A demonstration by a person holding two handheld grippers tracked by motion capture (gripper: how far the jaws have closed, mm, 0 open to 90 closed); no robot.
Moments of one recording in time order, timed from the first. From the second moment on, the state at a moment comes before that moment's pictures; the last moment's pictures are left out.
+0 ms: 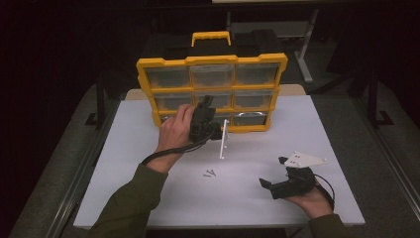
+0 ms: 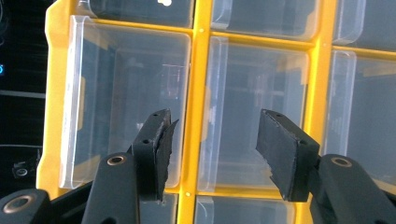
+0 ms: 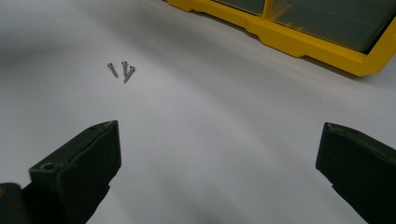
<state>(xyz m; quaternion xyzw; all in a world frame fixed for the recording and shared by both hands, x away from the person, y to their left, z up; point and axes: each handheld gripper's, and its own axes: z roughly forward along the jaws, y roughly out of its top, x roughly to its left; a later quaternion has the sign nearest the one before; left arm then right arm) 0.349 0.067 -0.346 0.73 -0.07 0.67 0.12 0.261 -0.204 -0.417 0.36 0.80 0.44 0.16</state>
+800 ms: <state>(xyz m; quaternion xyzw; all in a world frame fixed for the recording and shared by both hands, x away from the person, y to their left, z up) 0.356 0.064 -0.324 0.70 -0.06 0.70 0.11 0.260 -0.205 -0.417 0.36 0.80 0.45 0.16</state>
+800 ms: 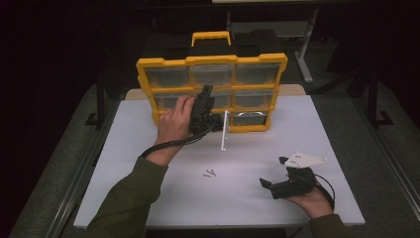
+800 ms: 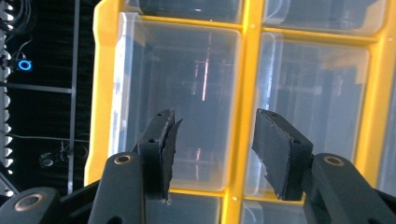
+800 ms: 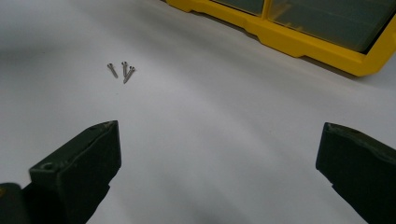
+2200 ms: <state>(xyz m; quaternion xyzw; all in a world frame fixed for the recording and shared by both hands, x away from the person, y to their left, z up) 0.370 0.055 -0.288 0.67 -0.05 0.73 0.11 0.259 -0.207 -0.417 0.37 0.80 0.45 0.16</state>
